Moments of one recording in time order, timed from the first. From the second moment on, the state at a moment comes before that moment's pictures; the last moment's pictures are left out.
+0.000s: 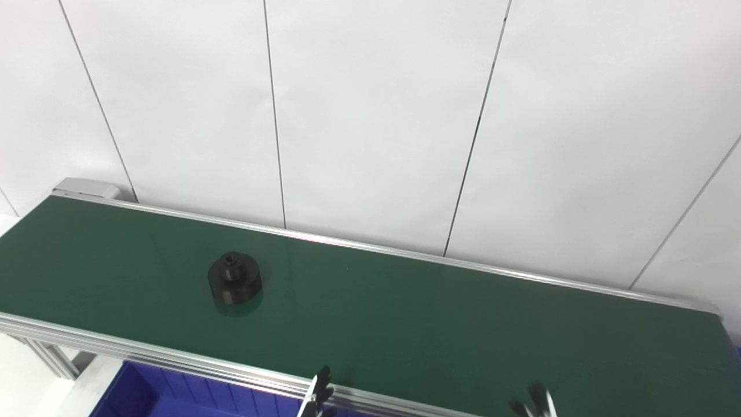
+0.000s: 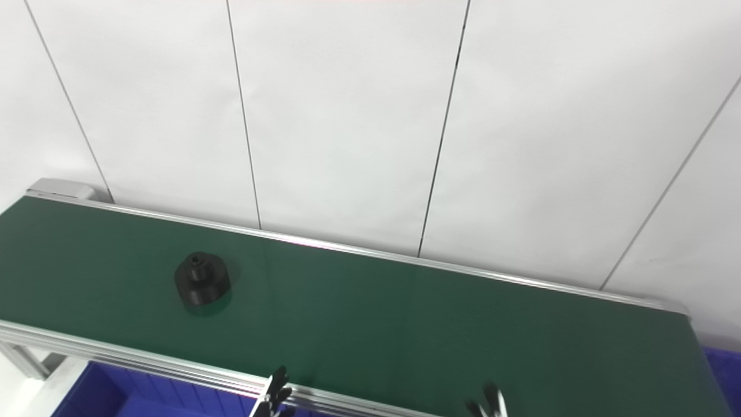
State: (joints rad) left arm 0.37 -0.07 -0.25 0.02 0.20 -0.38 0.03; right arm 0.34 0.00 0.06 -0.13 -0.12 -0.37 0.03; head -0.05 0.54
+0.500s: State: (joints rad) left arm 0.36 -0.05 -0.26 0.02 0.22 -0.34 0.02; right arm -0.26 -0.08 0.18 -0.18 -0.37 0.20 0.19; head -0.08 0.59
